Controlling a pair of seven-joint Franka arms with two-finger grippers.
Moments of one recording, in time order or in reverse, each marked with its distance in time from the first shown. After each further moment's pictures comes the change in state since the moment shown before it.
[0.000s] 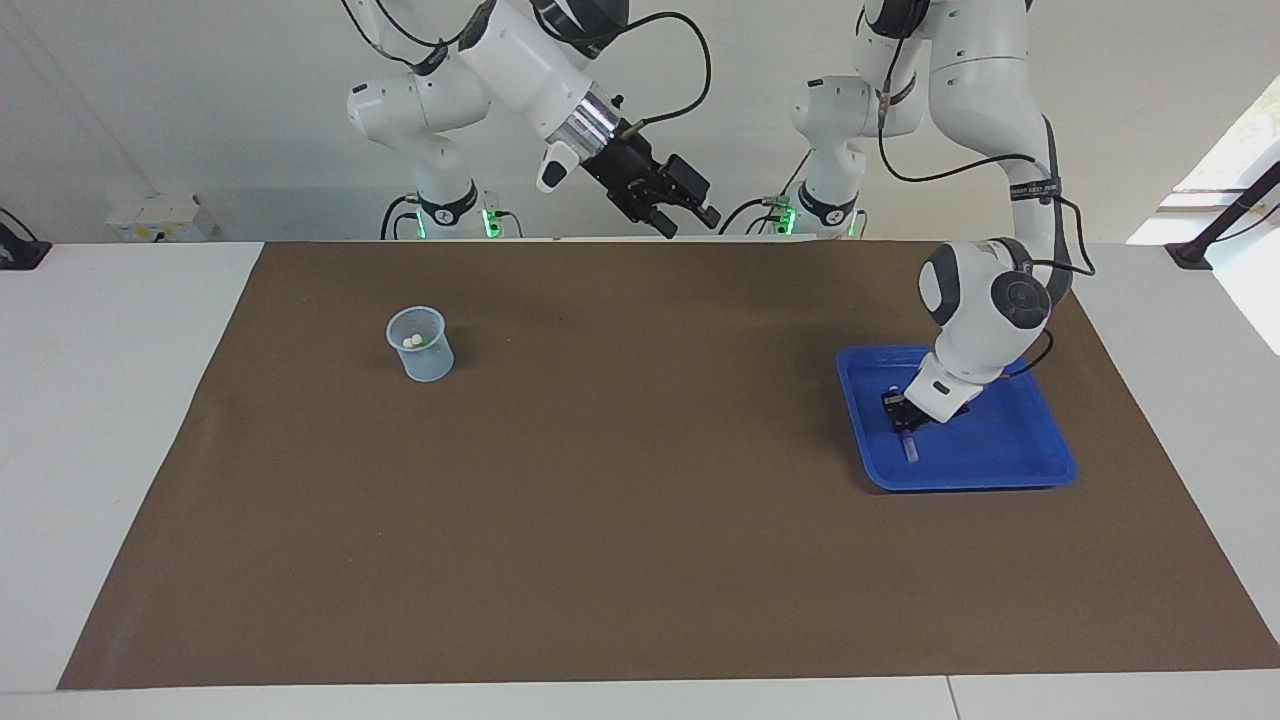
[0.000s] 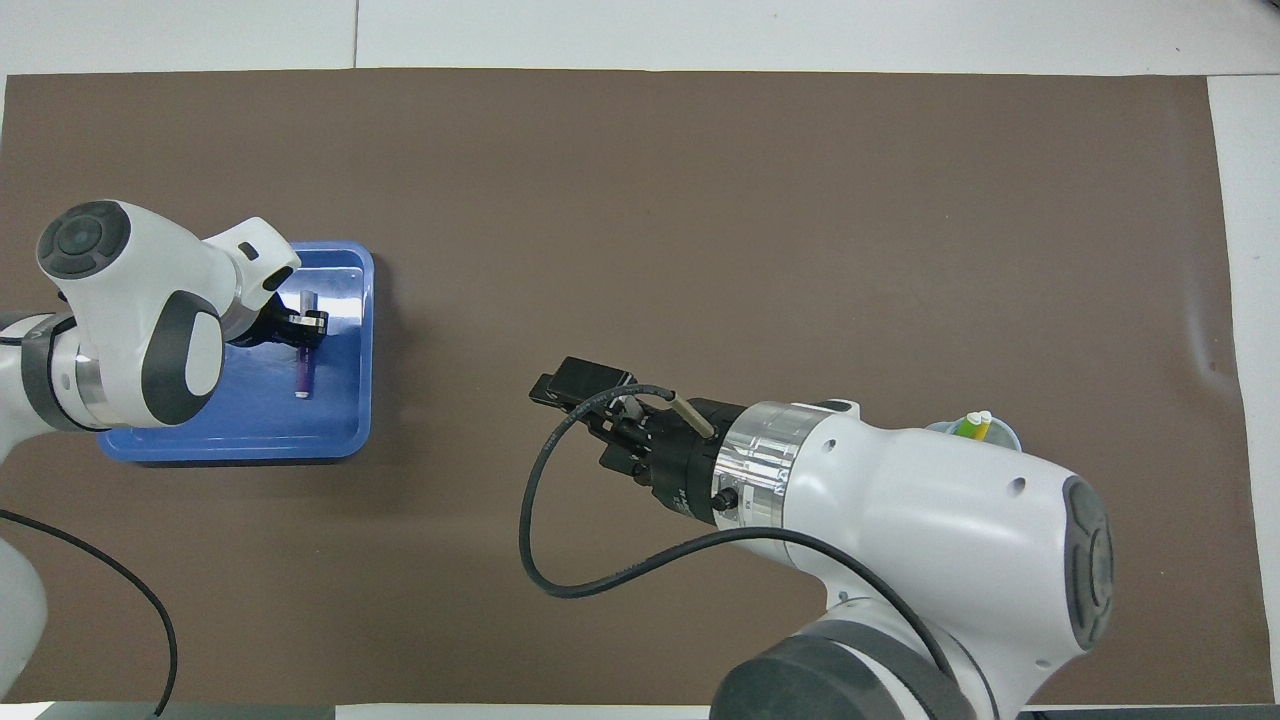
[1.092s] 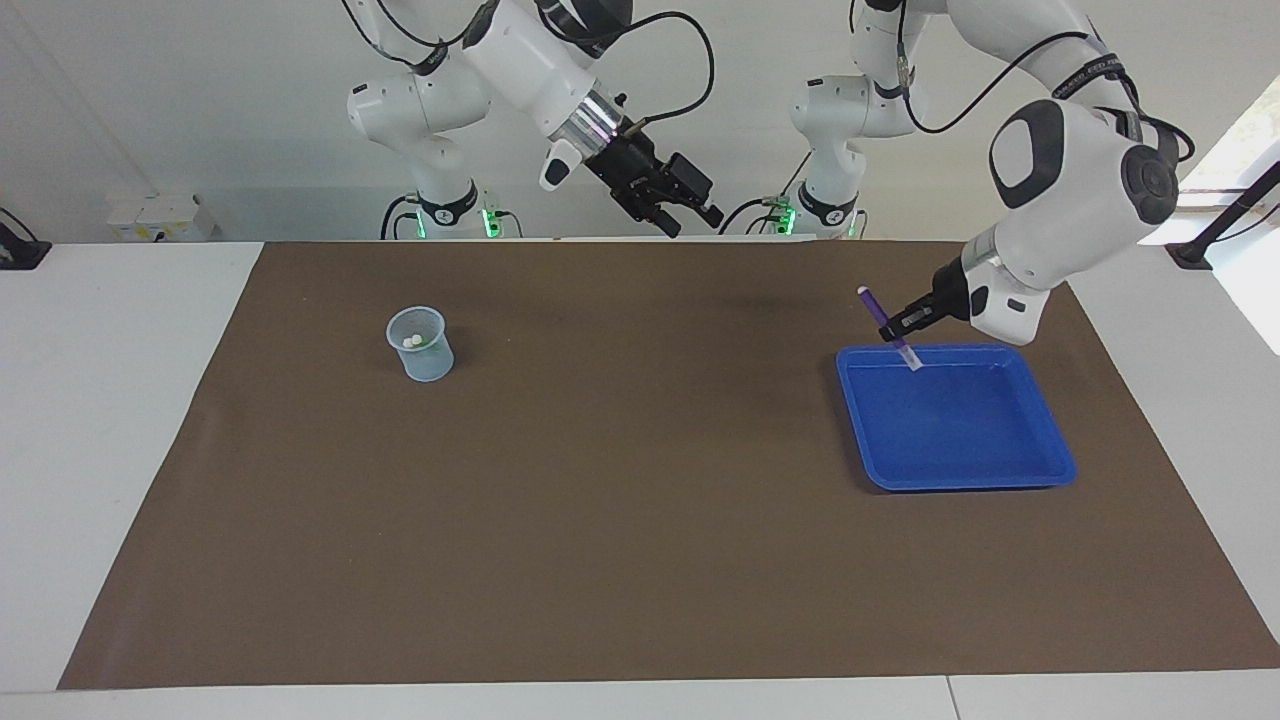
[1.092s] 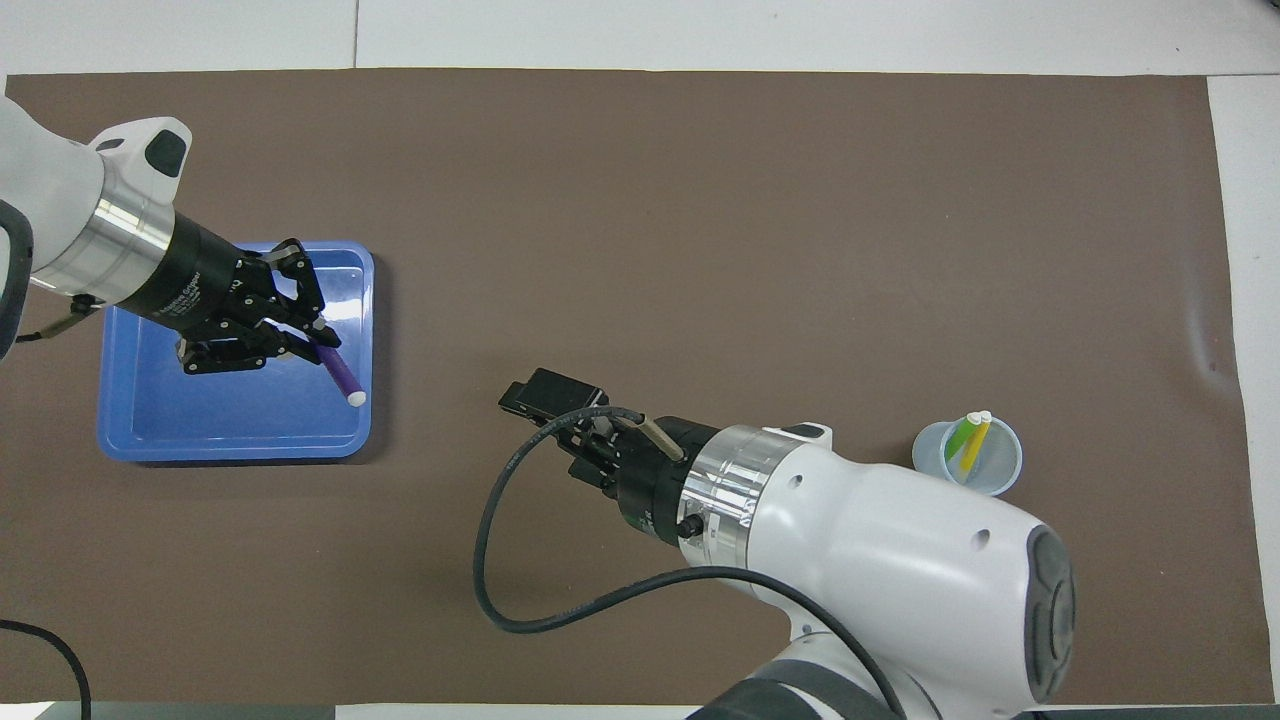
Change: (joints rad) left arm -0.086 -0.195 -0.016 0.395 -0.367 -0.734 -0.908; right arm 0.061 0.004 0.001 -0.004 0.000 0.104 0.065
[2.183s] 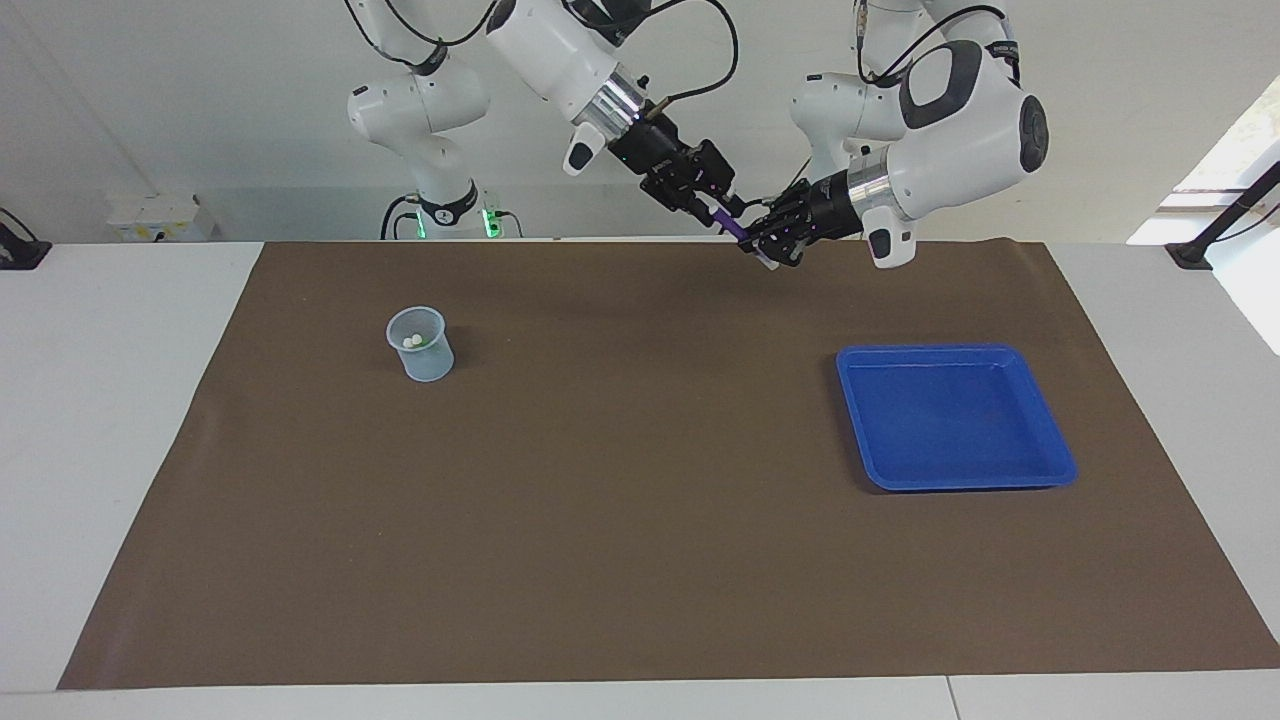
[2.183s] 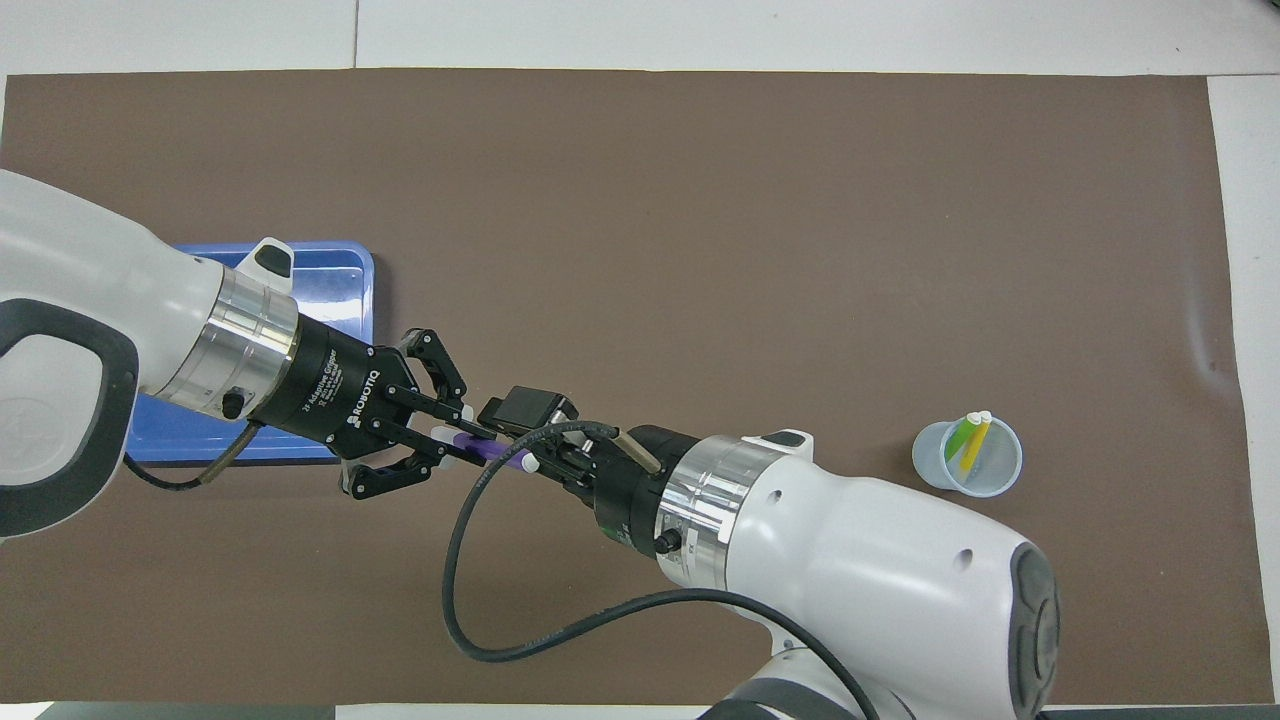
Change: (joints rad) left arm -0.110 -0.170 0.004 -0.271 -0.378 0.063 -0.507; right arm 0.029 0.013 0.006 0.024 -0.001 0.011 -0.005
